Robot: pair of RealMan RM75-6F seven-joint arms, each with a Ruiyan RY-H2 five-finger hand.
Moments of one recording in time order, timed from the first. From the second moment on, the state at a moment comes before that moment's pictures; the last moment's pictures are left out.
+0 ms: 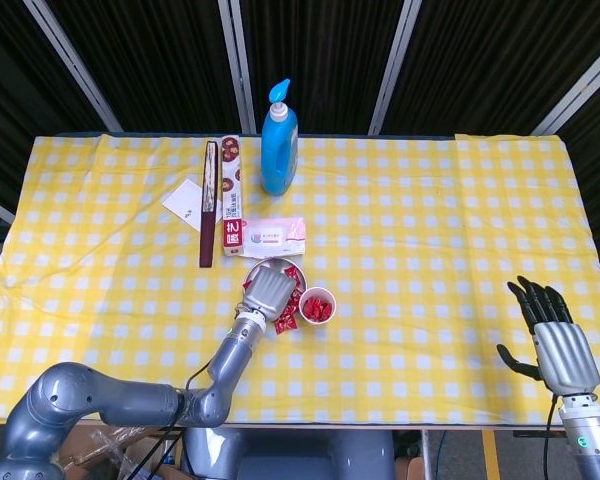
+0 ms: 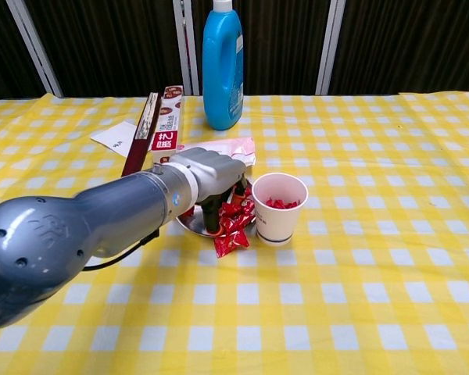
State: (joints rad) left arm -1.16 -1.92 -0.18 -1.33 0.48 1.04 0.95; right arm 0.13 -1.09 0.05 -1.67 -1.50 1.40 0.07
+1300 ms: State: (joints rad) left arm -1.20 -1.78 -0.30 -1.60 0.58 1.14 1.00; right arm 0.13 -1.09 0.05 -1.67 -1.51 1.41 0.07
